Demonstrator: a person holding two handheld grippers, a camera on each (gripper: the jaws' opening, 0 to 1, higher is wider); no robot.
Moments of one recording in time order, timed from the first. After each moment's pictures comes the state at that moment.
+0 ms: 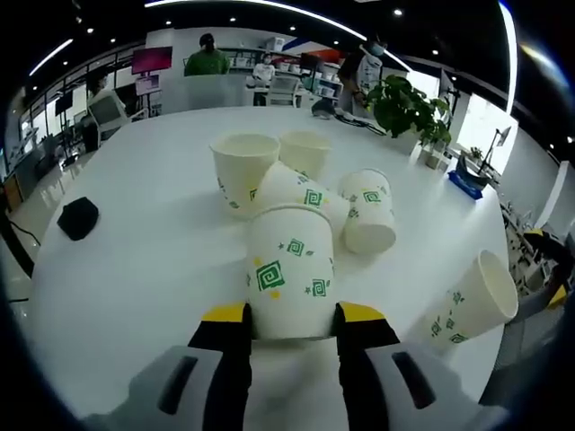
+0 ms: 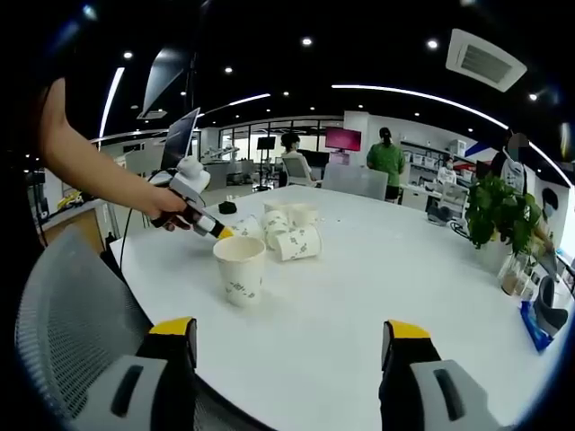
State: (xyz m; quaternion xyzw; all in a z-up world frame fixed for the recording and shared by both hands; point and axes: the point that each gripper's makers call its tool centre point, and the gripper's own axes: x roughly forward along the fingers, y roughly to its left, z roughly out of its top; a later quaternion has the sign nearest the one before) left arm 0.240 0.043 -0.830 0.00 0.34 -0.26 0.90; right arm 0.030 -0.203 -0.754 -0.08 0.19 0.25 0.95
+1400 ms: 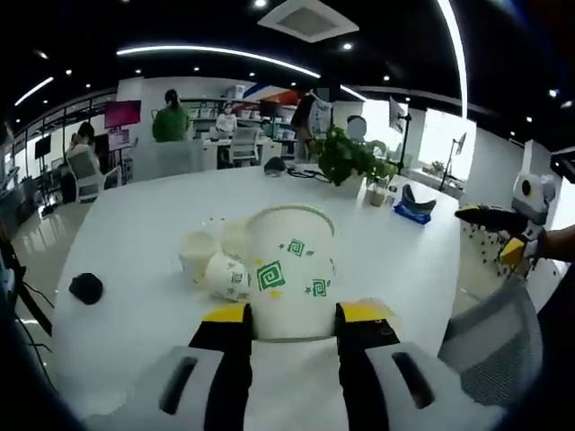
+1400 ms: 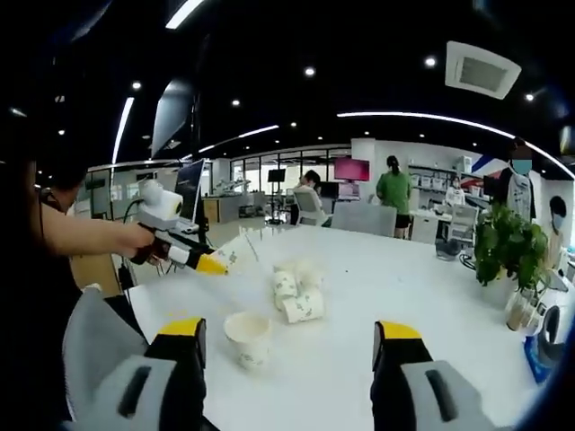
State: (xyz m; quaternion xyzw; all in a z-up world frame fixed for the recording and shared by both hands) left arm 0.165 -0.002 -0.691 0.01 0.22 -0.37 0.90; right arm 0.056 -0.192 -0.648 -0.03 0.12 0.29 0.95
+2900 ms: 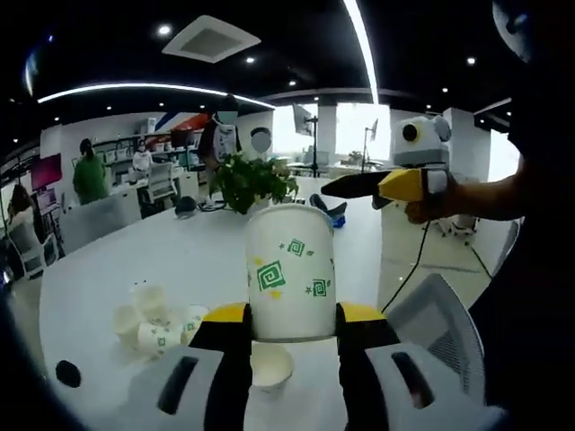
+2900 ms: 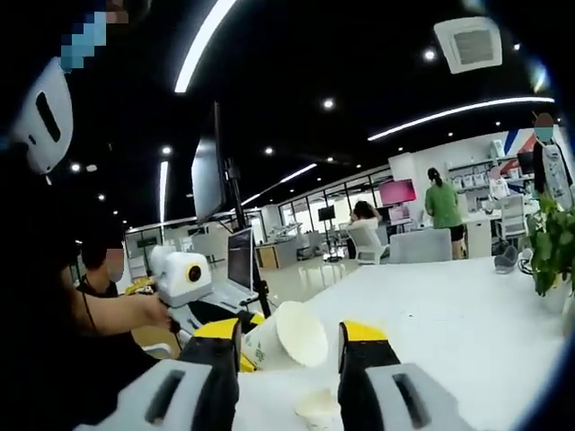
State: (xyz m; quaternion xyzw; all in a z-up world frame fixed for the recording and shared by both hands) left arm 0.082 -0.083 -0.618 0.08 0.15 -0.54 0.82; right arm 0.063 -0.146 -0.552 0.09 0.06 0.42 0.90
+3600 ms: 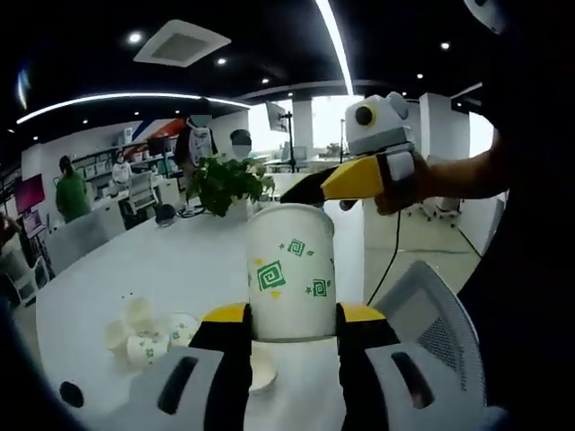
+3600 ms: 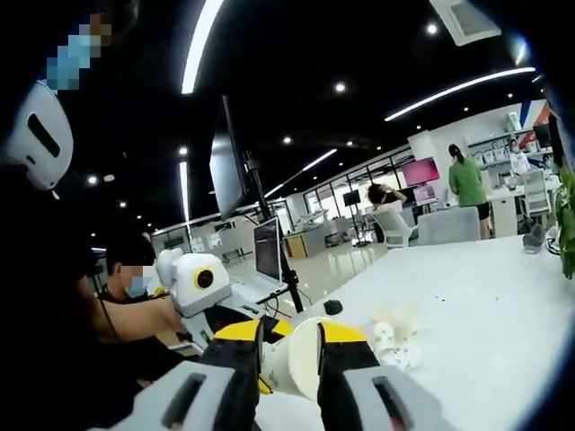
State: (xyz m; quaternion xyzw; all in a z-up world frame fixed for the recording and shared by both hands) left arm 0.059 -0.099 -0.622 0.11 0.14 -0.58 0.80; right arm 0.057 -0.119 -0.558 0.11 0.09 0.48 0.86
